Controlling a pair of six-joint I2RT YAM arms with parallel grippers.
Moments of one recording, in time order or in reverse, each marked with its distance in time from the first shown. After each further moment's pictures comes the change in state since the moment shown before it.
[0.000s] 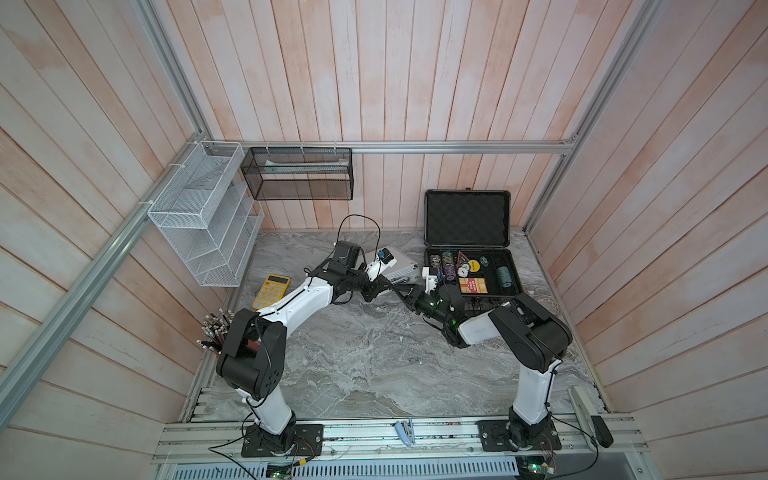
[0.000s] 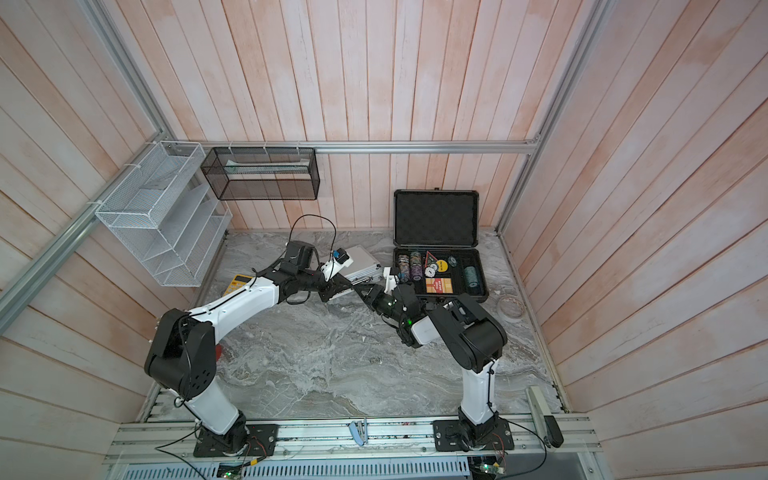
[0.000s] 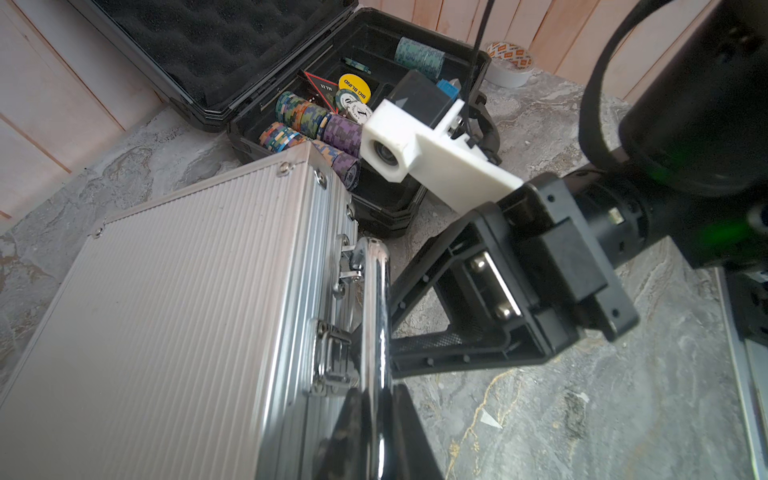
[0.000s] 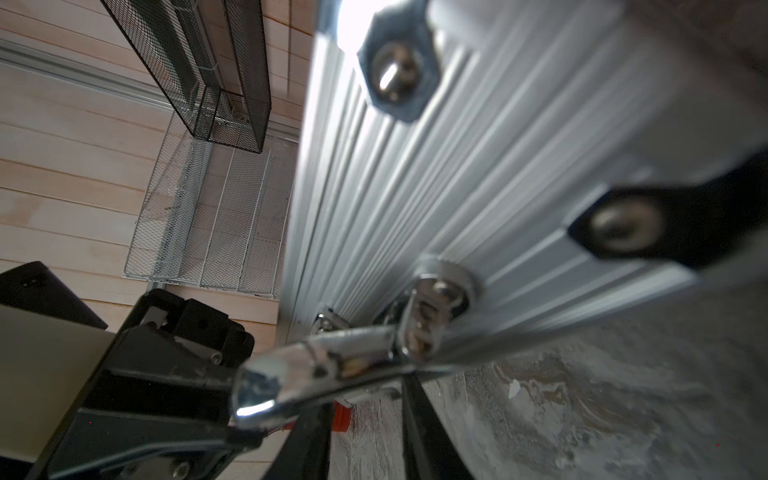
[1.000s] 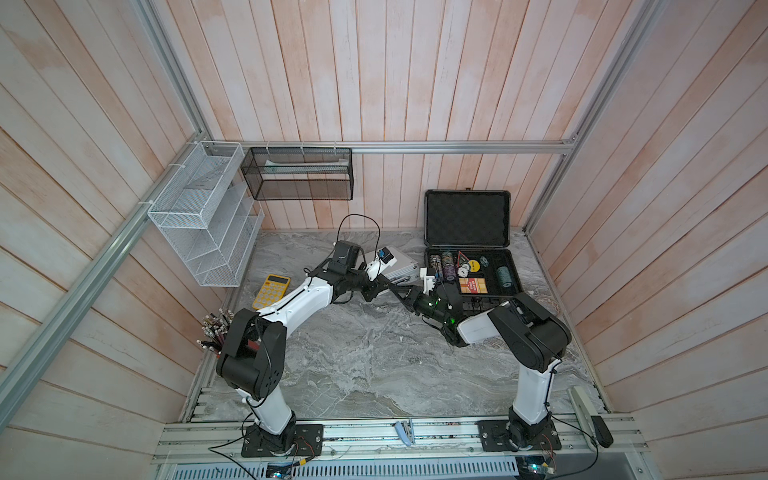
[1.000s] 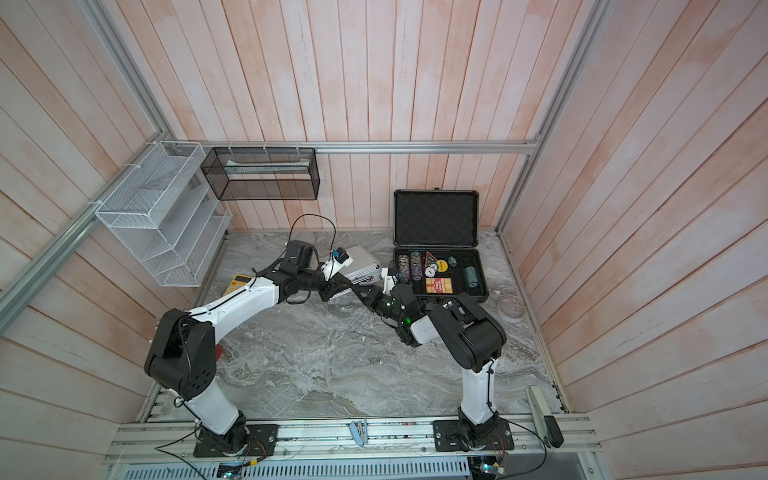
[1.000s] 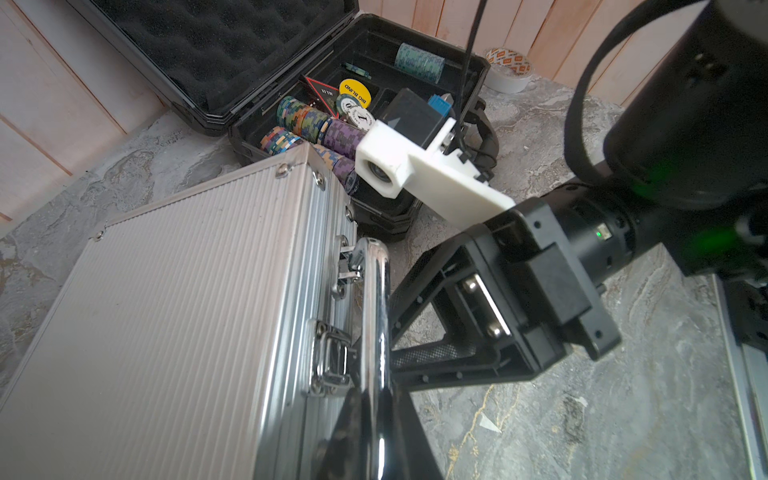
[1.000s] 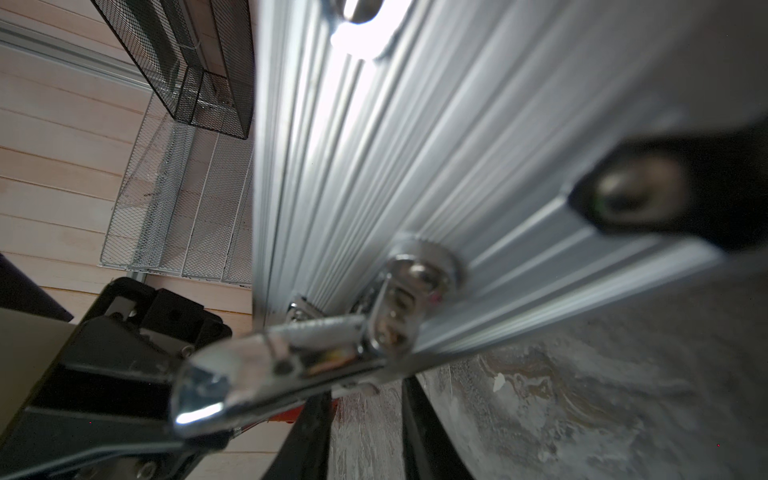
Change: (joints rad) left arm 0.001 0.000 0.000 0.010 0.004 -0.008; right arm 0.000 0.000 0.016 -0.061 -0.015 -0.052
